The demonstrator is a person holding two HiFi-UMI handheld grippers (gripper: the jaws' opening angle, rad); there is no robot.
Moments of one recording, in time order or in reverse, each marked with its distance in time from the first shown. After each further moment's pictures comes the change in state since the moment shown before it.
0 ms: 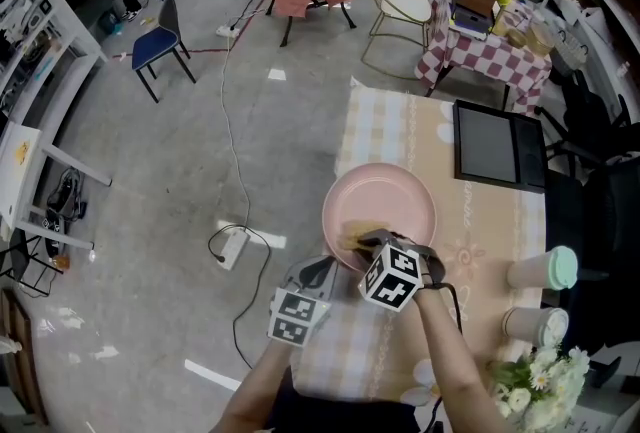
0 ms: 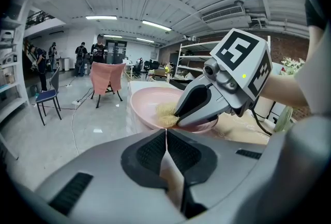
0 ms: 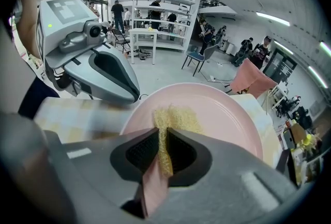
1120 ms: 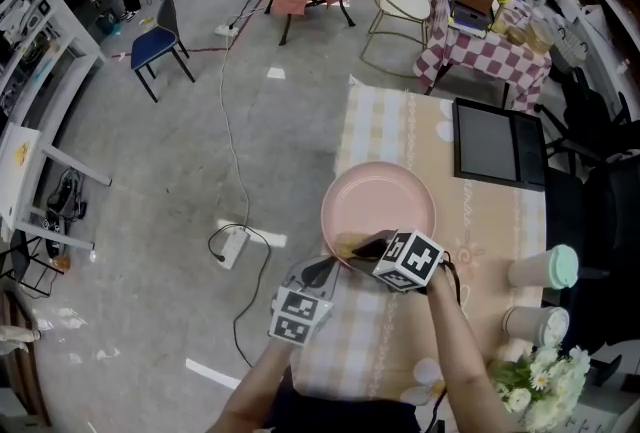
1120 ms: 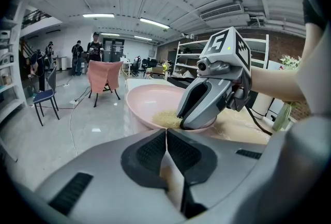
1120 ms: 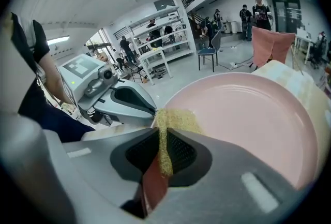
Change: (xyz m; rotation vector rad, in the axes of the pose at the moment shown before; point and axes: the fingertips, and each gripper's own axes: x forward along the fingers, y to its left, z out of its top) left arm 0.007 -0.005 -0.004 0.015 0.023 -0.019; right arm -0.012 0.020 0.008 0.282 -0.161 0.396
